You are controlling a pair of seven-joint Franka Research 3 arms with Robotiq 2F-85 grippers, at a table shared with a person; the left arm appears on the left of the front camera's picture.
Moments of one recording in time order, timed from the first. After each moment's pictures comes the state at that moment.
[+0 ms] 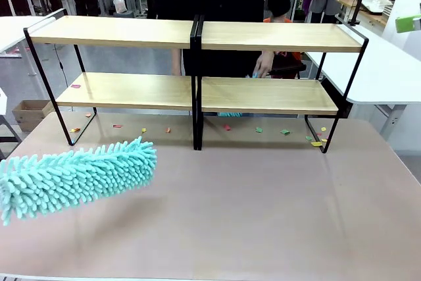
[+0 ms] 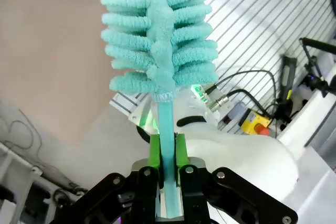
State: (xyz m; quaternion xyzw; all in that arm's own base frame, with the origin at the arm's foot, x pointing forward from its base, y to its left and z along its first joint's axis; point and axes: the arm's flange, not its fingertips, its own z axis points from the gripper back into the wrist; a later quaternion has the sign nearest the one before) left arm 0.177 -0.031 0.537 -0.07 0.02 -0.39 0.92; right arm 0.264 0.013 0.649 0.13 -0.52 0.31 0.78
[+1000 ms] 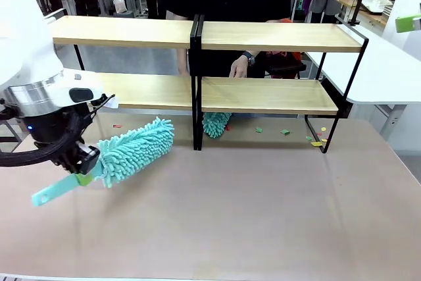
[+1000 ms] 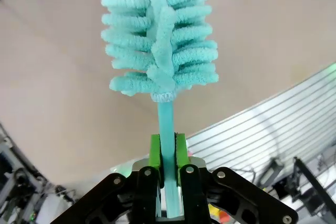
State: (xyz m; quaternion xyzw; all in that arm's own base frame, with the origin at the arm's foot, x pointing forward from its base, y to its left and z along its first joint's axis) left arm 0.291 -0.144 0.462 -0.03 -0.02 -0.21 0.98; right arm 0.264 0.013 0.649 0.13 -0.52 0.31 0.78
